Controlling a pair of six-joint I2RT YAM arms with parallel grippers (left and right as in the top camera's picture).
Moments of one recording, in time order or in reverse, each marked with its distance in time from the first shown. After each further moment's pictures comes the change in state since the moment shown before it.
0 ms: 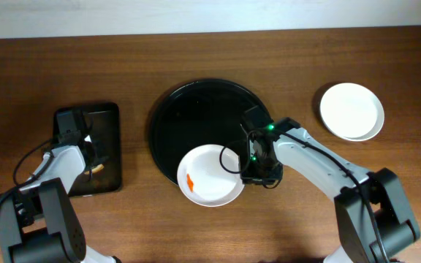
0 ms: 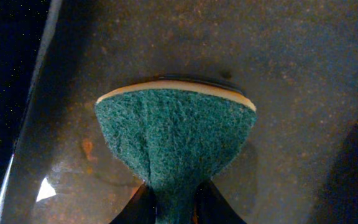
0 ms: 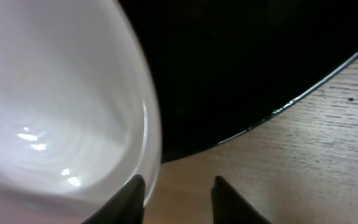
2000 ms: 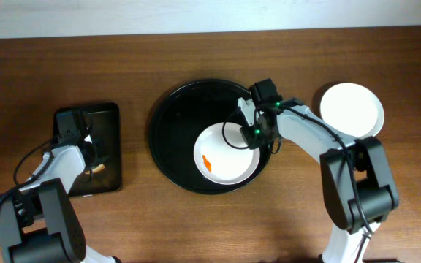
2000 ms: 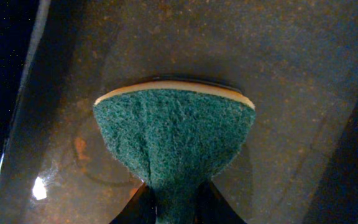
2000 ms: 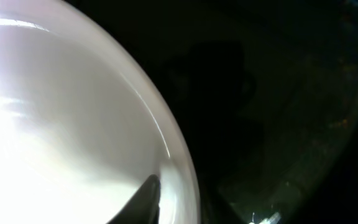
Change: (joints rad) left arm 0.000 -0.001 0.000 -0.003 0.020 0.000; right arm -0.147 0.227 0.162 0.314 0.095 -0.597
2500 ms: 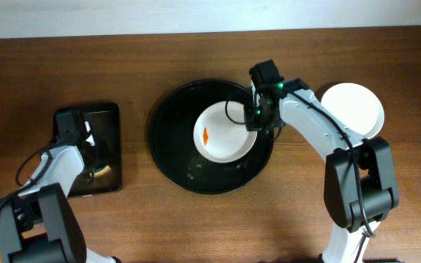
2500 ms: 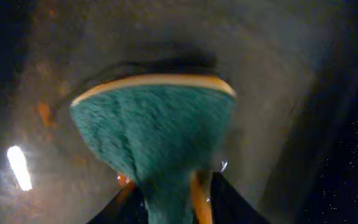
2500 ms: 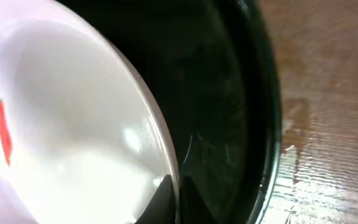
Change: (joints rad) left arm 0.002 -0.037 0.017 -0.116 0.097 0.000; right arm -0.014 0.001 0.223 -0.204 0.094 0.378
